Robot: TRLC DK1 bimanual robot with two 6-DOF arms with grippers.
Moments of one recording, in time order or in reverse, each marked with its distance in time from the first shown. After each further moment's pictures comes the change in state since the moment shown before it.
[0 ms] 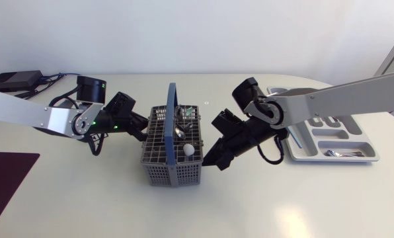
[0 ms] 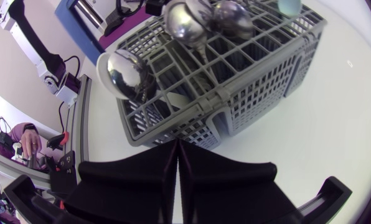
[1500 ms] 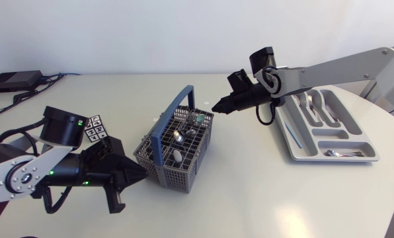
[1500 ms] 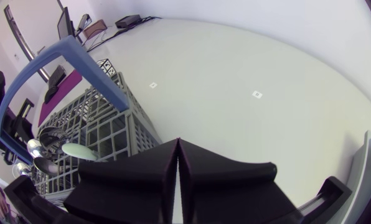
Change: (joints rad) left arm -0.145 -0.577 -0.383 -0.399 0.085 0.232; right arm -0.216 0.260 0.361 0.233 0.110 0.212
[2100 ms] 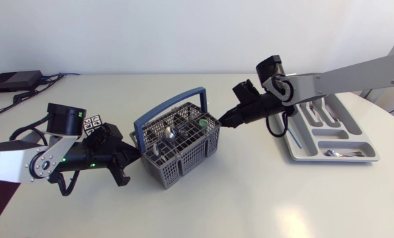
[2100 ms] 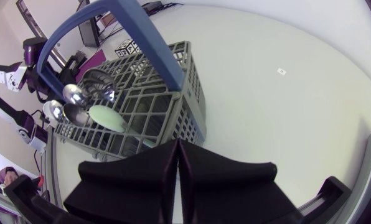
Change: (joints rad) left arm 0.130 0.207 0.022 0.285 -0.037 -0.048; right arm 0.004 -0.138 -0.182 -0.077 -0.099 -0.087
